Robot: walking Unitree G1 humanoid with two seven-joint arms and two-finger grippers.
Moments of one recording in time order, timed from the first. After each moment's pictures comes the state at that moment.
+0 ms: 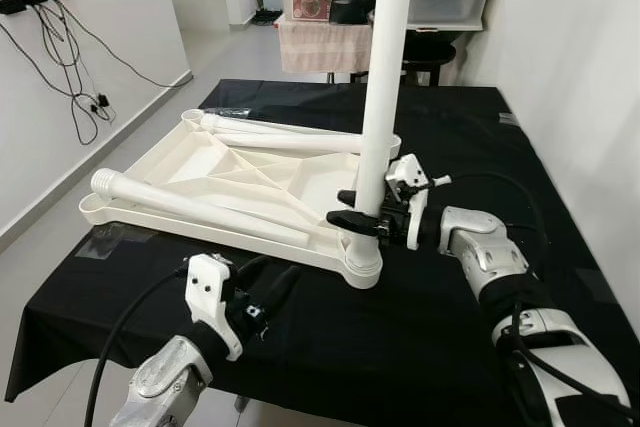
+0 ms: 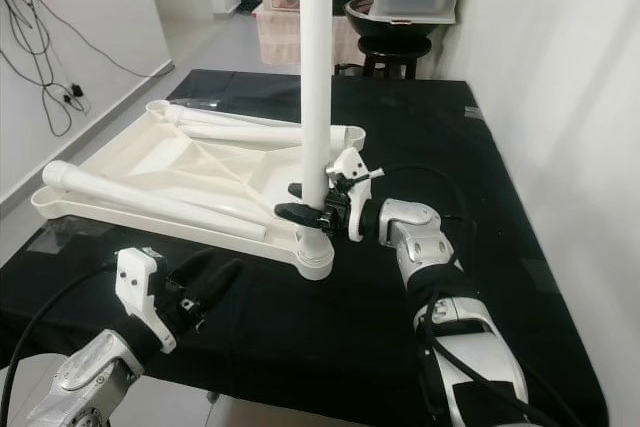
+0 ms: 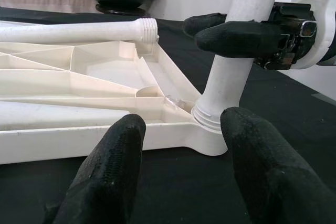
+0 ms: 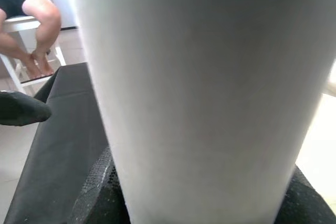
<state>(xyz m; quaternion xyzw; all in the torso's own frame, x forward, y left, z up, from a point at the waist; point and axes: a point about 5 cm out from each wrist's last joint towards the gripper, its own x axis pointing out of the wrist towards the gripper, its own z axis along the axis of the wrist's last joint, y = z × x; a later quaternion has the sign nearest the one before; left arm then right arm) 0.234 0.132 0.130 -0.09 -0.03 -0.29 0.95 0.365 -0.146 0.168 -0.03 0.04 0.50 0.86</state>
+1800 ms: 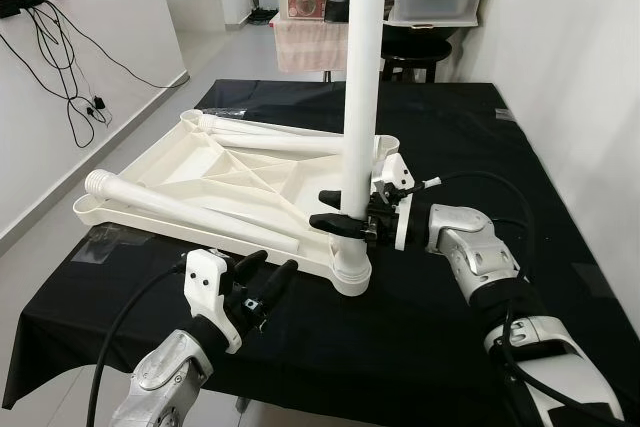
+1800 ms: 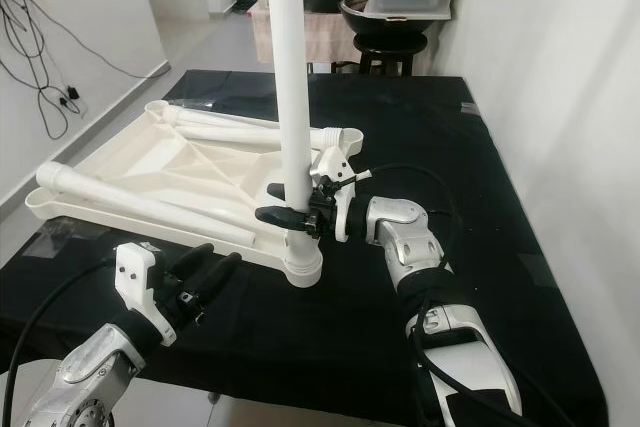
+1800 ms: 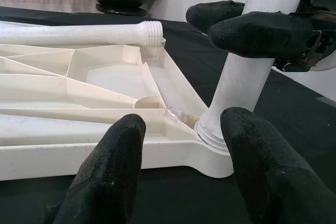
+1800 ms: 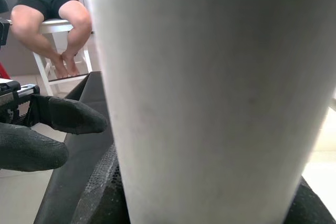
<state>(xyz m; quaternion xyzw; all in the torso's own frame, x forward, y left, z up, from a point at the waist) 0.241 0.134 0.129 -0.10 -0.03 -0.28 0.95 0.358 -0.123 0.179 -0.05 0.01 0.57 0.82</state>
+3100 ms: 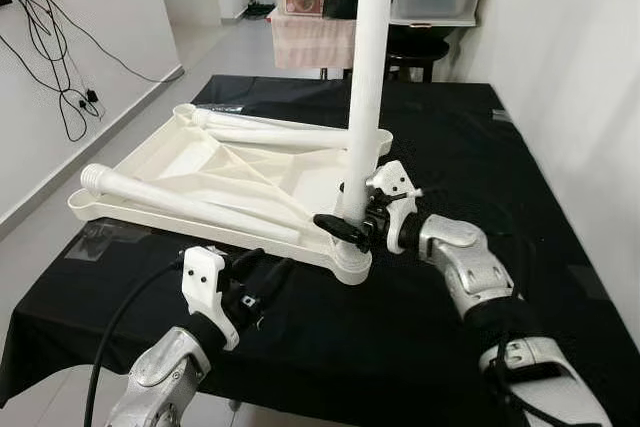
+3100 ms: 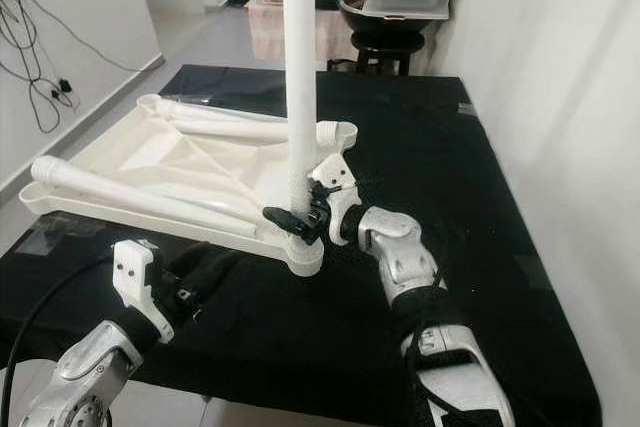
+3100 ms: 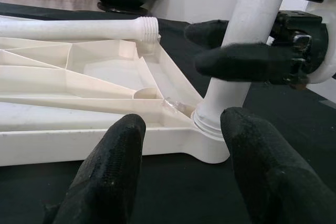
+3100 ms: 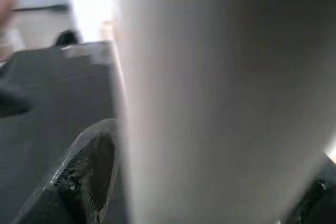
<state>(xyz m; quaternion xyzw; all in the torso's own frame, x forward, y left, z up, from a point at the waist) 0.244 0.135 0.129 -0.10 -0.03 -0.28 0.95 0.361 -0.125 0.165 -0.09 0.05 0.49 0.87</state>
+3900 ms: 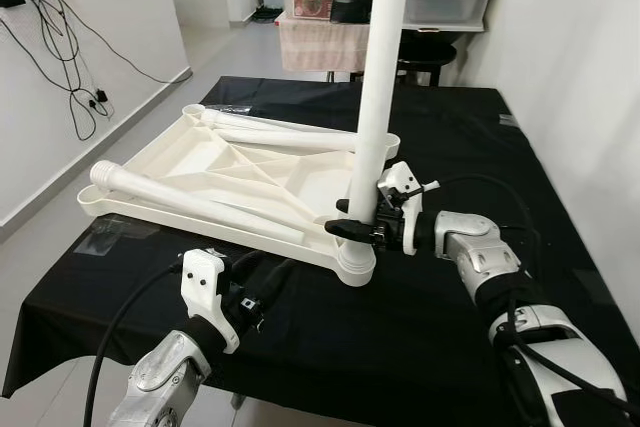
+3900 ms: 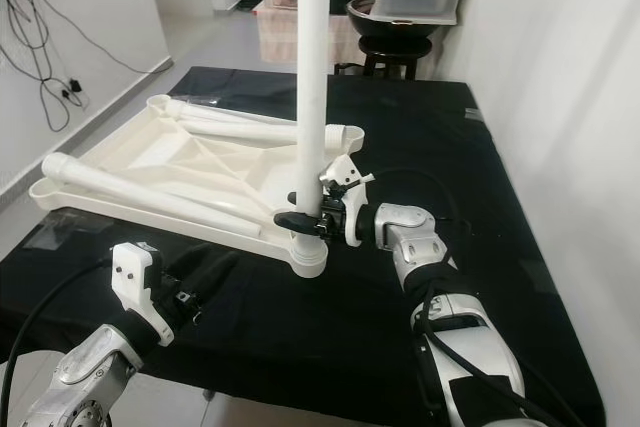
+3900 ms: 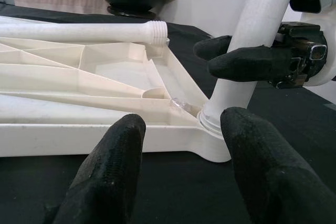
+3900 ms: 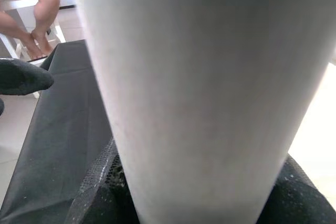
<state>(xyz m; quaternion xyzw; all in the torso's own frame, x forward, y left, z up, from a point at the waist) 0.241 0.134 0.129 -0.10 -0.03 -0.28 0.96 0.368 -0.149 0.159 -0.05 0.08 0.49 0.86</state>
